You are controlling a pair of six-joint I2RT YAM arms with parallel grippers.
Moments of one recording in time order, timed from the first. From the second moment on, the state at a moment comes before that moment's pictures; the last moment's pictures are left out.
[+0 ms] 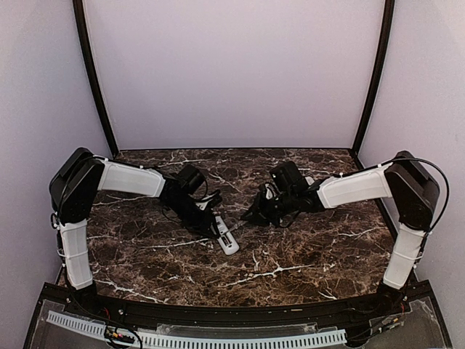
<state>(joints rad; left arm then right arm) -0.67 1.99 1.26 -0.52 0.54 -0.28 0.77 1.83 1.06 0.00 -0.47 1.09</state>
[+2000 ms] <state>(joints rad) -0.61 1.95 1.22 -0.47 0.52 -0.30 0.76 1.62 1.03 -0.18 -0.49 0.97</state>
